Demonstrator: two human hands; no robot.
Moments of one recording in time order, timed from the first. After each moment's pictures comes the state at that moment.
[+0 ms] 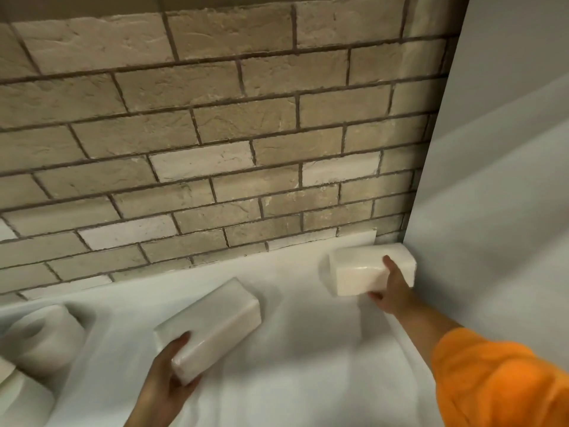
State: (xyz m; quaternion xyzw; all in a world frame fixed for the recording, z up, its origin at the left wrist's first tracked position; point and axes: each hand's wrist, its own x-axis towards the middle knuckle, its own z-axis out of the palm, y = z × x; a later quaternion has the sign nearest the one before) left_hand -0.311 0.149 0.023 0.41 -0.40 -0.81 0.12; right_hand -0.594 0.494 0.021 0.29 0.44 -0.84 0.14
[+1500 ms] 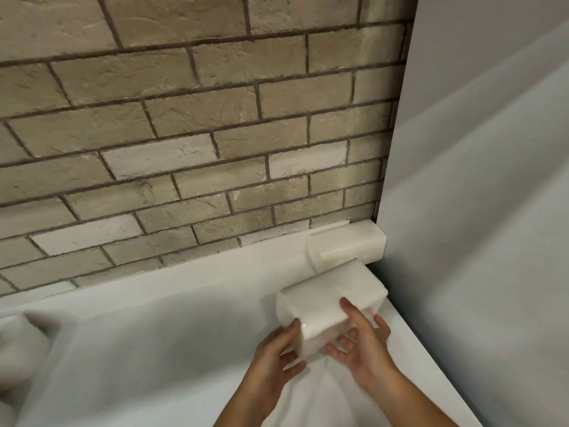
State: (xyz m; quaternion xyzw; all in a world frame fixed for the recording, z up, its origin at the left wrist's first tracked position) left_hand -0.376 0.337 0.021 0.26 -0.54 -0.80 -0.10; right_hand -0.451 0.502 0.007 0.27 0.45 -0.84 0.15
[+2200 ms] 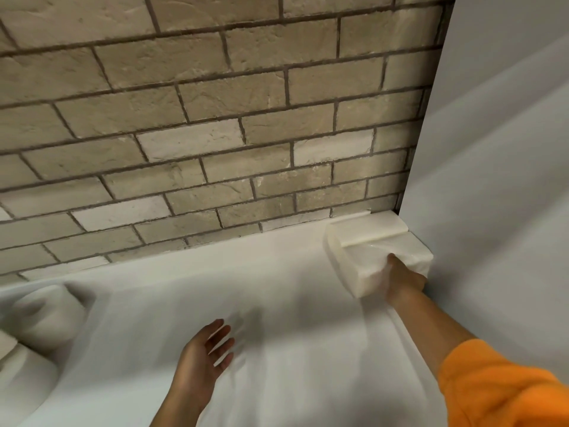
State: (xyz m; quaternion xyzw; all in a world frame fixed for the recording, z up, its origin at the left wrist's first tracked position) left_hand -0.315 0.219 0.016 0.42 -0.44 -0.78 0.08; right_hand -0.579 0.525 -0.009 0.37 0.58 -0.72 0.04
